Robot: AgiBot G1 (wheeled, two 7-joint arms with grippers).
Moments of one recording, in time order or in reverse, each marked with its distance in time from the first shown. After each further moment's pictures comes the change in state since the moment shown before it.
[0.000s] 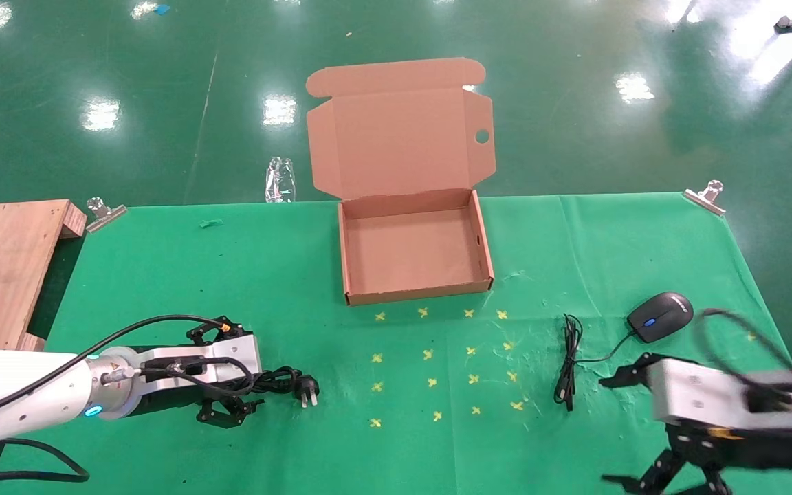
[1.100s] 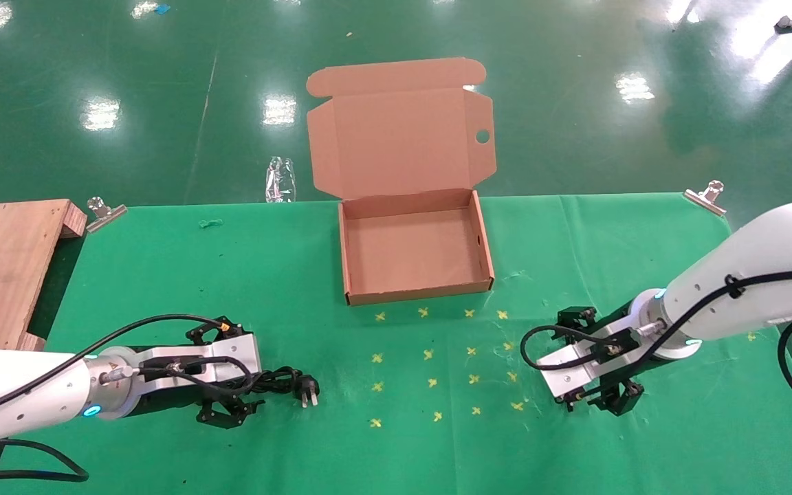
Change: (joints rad) left arm 0.000 0.000 0.000 0.000 0.001 0.000 -0.001; right arm 0.248 -0.463 -0.332 -0.315 -0.643 0.096 -0.291
